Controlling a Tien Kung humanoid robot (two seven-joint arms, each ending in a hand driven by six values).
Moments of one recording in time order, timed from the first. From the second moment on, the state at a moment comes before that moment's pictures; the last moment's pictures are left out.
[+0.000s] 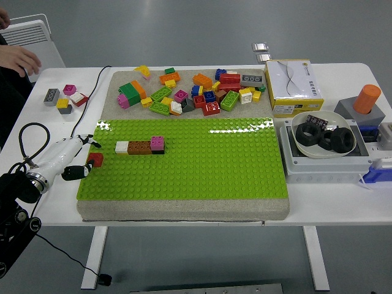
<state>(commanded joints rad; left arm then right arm) -0.31 0.42 -1.05 -1.18 2.00 0.02 0.03 0.12 -0.08 1.57 0.18 -1.66 -0.11 -0.27</state>
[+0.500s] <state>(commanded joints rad) -0.39 0.47 -0.99 -1.16 1.90 -0.10 0.07 0.12 -0.09 1.59 0.18 -1.69 -0.11 -0.27</state>
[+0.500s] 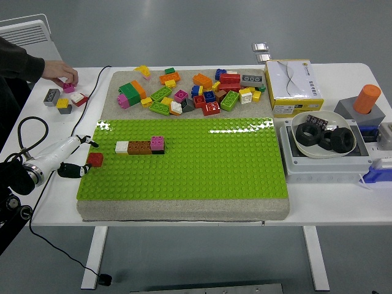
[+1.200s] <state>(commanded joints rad) -0.42 0.45 -0.96 -1.11 1.88 -0.10 0.08 0.13 -0.09 1.63 0.18 -1.74 -0.10 -0.27</state>
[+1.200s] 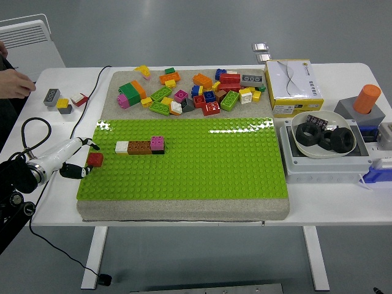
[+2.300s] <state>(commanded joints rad) -0.44 0.44 -0.99 -1.13 1.81 -0.10 0.07 0.13 -0.10 1.65 0.18 -1.75 -0.10 -0.27</state>
